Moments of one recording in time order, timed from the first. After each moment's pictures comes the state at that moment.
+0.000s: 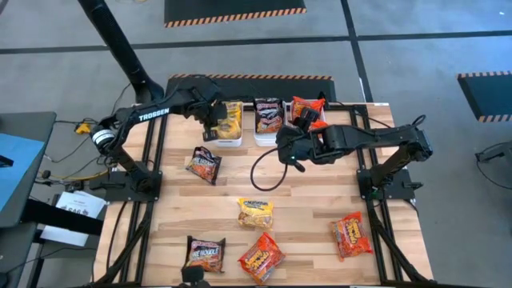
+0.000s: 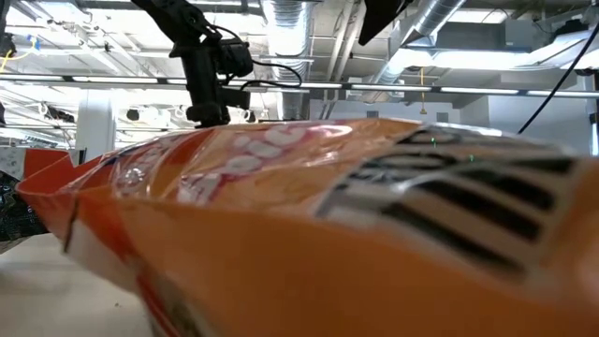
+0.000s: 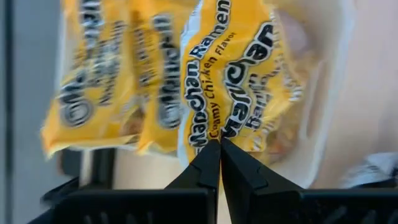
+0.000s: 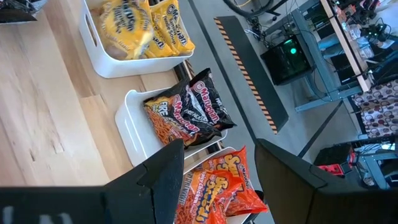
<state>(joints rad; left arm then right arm) 0.68 1.60 1.24 -0.75 -0.08 0.56 0.08 1.59 1.64 -1.06 0.89 0.08</state>
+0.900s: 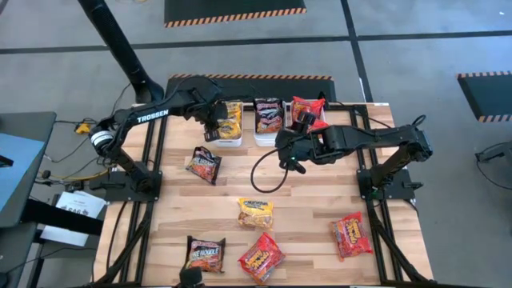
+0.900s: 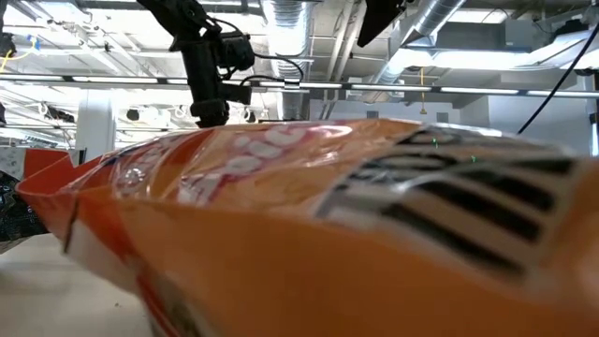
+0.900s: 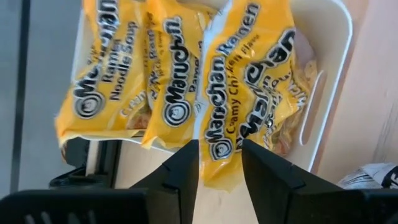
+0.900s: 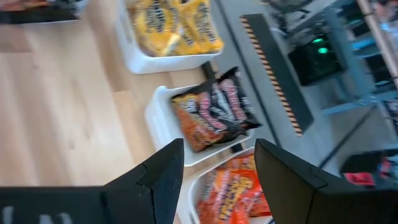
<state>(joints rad) 0.65 1.59 1.24 -0.76 -0.13 0.48 0.09 1.59 1.64 -1.07 0.77 0.08</state>
